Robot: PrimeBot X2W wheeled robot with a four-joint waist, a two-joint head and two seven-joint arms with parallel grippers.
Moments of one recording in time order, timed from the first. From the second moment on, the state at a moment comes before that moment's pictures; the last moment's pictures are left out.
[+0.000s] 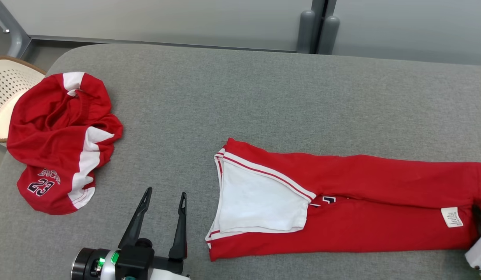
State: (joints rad) left arm 0.01 0.22 -0.44 -0.01 -0.19 0.31 -0.26; right arm -0.15 -0.33 -0.13 0.56 0.51 0.13 0.15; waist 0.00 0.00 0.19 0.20
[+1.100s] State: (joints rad) left arm 0.02 0.15 -0.36 0.08 -0.09 0.16 -0.26; right arm -0.03 -0.22 0.05 -0.24 0.21 0.13 0.42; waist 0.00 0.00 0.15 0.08
